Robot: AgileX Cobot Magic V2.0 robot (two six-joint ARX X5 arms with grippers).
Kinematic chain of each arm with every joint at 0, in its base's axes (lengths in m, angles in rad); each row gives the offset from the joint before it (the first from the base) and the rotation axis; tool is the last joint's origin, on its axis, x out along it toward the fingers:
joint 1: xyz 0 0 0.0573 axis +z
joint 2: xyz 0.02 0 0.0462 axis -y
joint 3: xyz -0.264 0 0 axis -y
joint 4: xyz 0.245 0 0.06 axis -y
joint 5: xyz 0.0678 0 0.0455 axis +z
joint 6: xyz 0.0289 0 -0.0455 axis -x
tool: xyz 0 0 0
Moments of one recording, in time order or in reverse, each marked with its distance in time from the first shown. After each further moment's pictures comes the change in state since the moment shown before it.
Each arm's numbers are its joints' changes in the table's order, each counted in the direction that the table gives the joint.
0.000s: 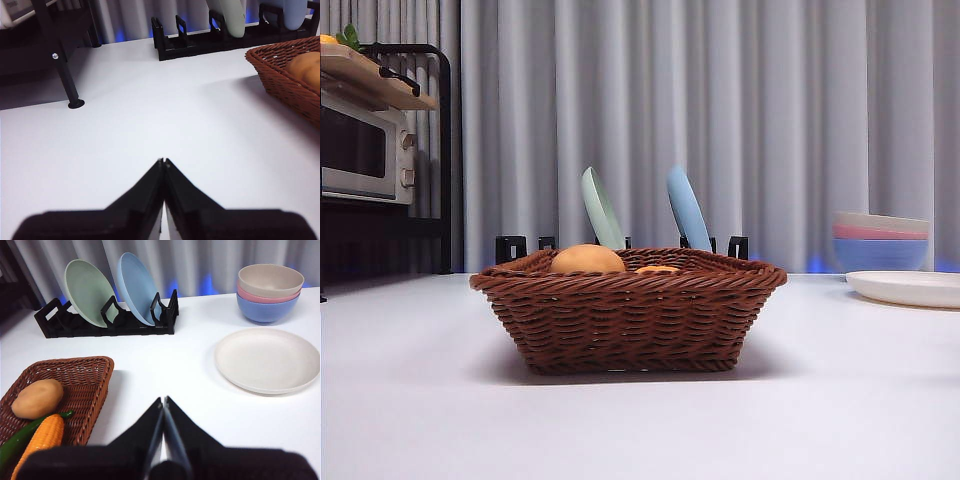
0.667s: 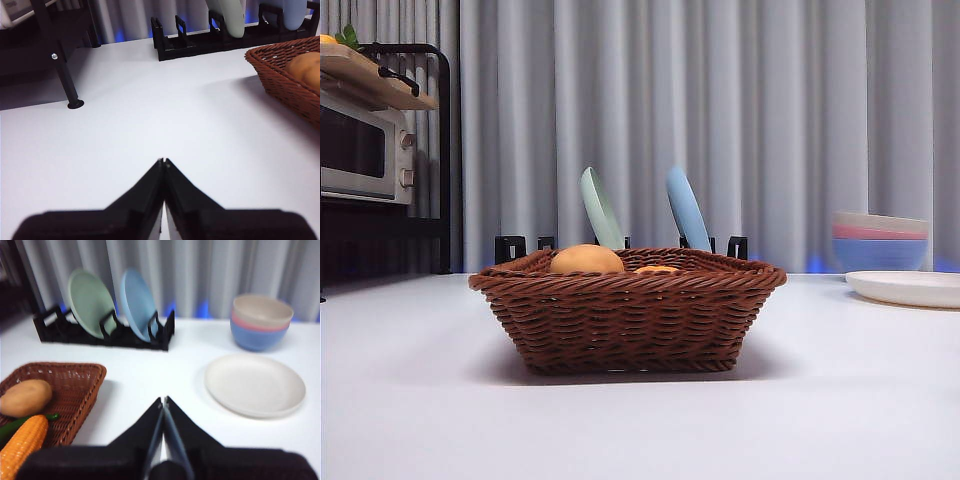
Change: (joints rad) left arm 0.001 0.000 0.000 0.000 0.000 0.000; right arm -0.070 0.181 -0.139 0.082 0.072 0.141
